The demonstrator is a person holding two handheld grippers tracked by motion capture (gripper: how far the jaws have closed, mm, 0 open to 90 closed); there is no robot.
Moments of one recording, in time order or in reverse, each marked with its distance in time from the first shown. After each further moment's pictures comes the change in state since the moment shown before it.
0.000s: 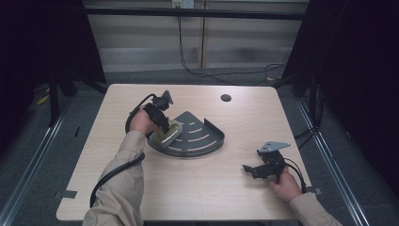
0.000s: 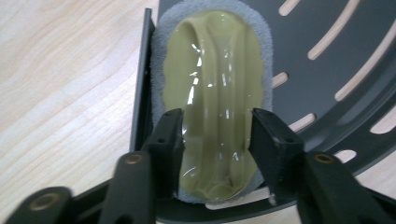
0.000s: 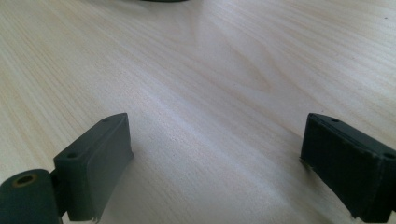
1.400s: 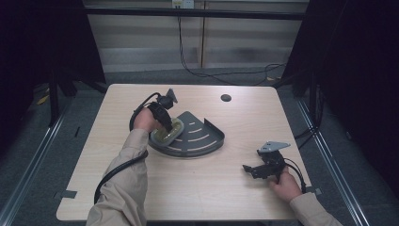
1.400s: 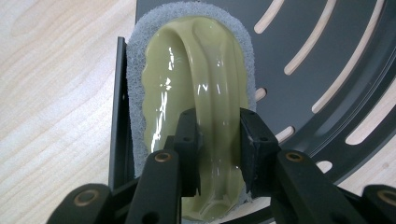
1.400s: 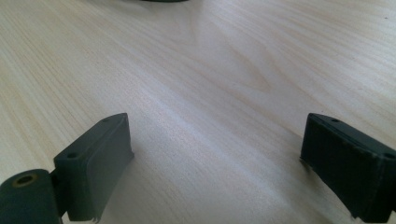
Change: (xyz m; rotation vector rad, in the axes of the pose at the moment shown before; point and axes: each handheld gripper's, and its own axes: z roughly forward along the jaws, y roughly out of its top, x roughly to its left) left arm -0.004 0.012 0.005 0.001 -0.072 0.025; right arm 0.000 0.000 0.000 0.000 0.000 0.000
